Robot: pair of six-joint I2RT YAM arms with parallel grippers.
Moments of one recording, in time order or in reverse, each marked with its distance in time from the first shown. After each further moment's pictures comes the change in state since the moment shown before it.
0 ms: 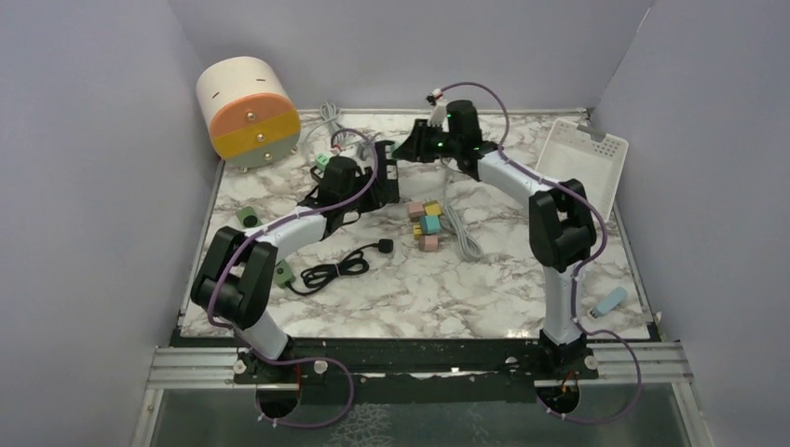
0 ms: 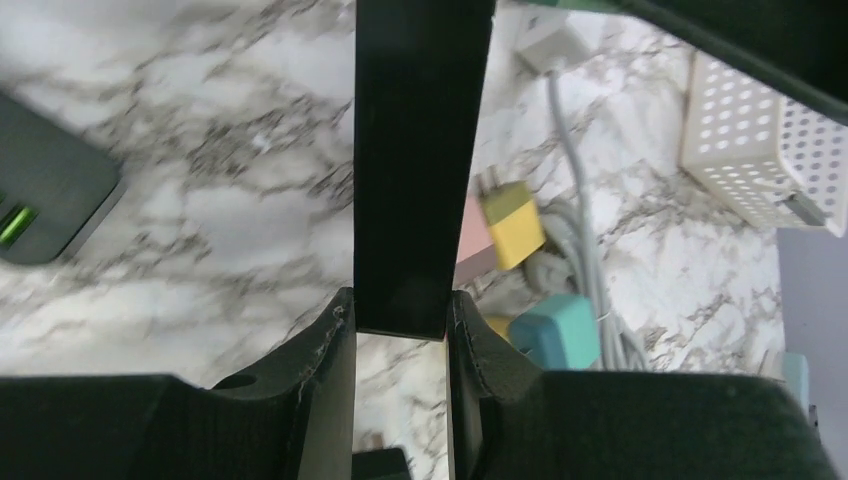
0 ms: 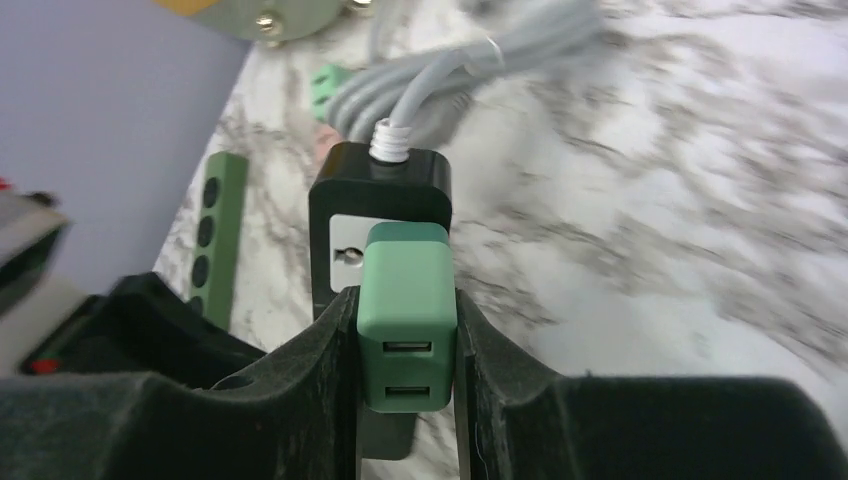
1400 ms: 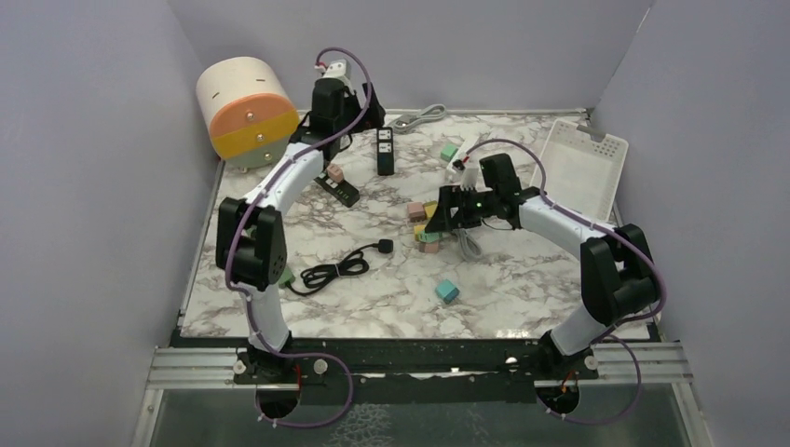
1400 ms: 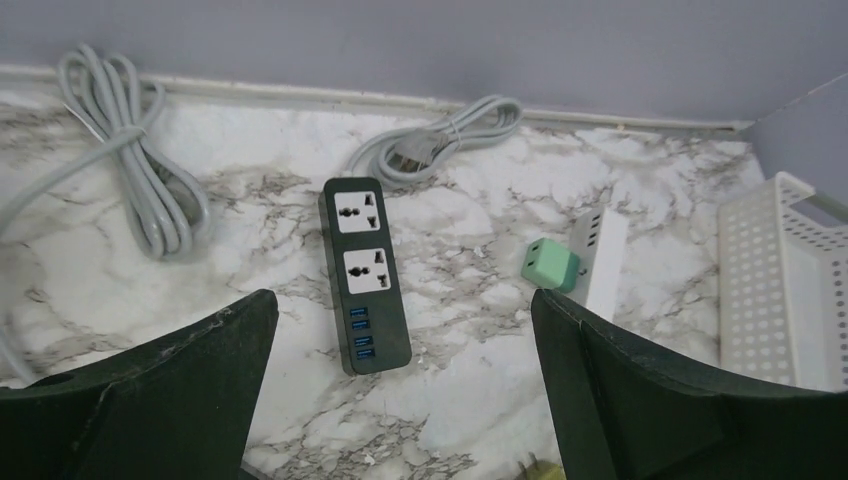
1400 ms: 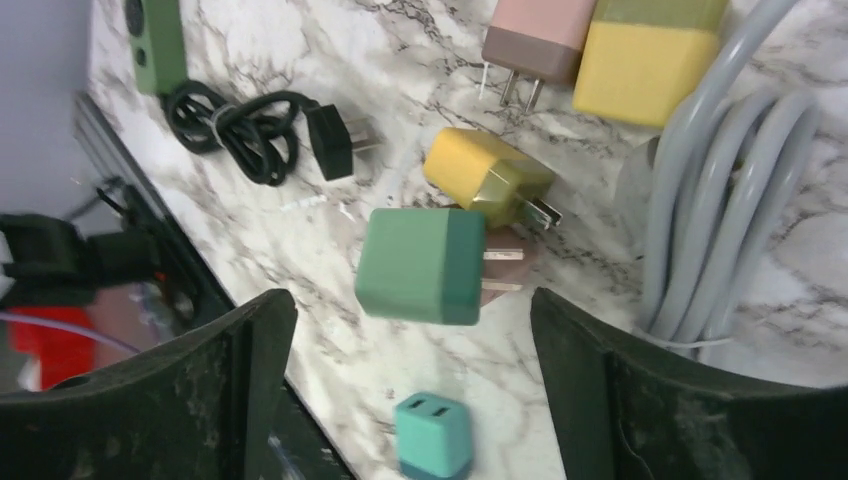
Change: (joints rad) left arm 0.109 0.363 0.751 -0.203 -0.115 0.233; right arm -0.109 -0.475 -0.637 -0.266 -0.164 -0.126
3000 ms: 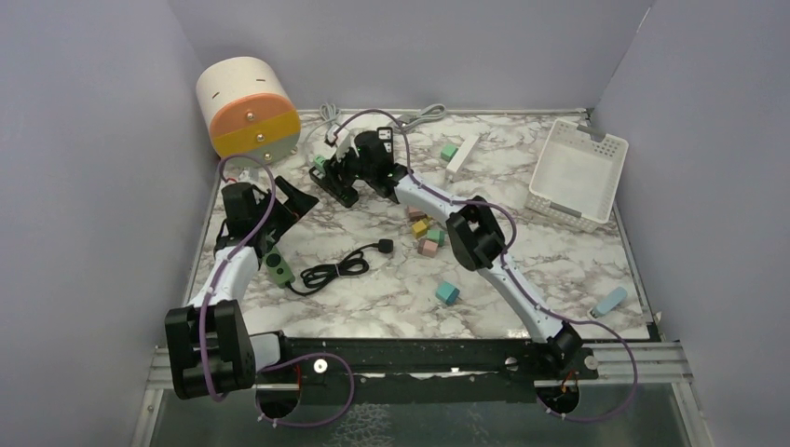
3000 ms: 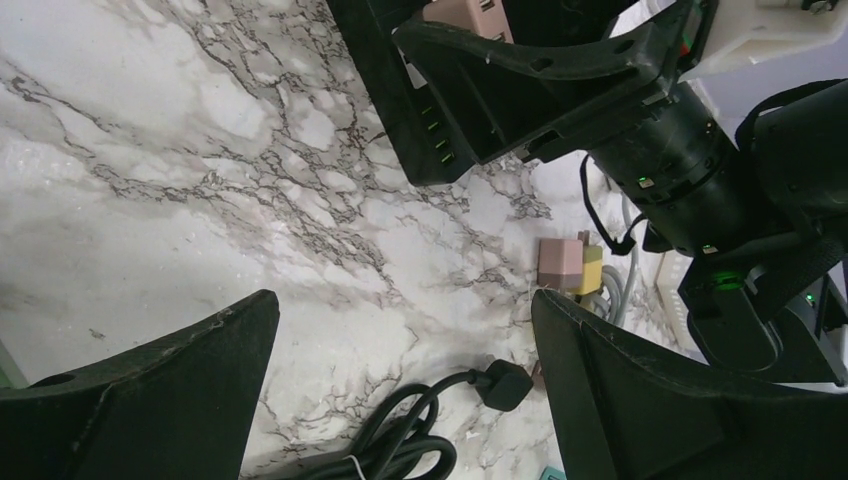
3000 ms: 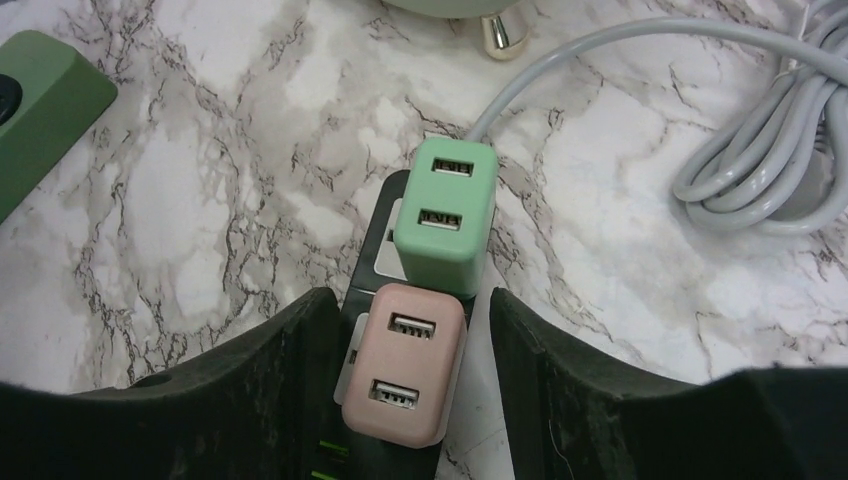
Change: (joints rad) left arm 0.458 -0.746 -1.021 0.080 0.419 -0.275; right arm 0.365 1.122 1.368 0.286 0.283 -0.378
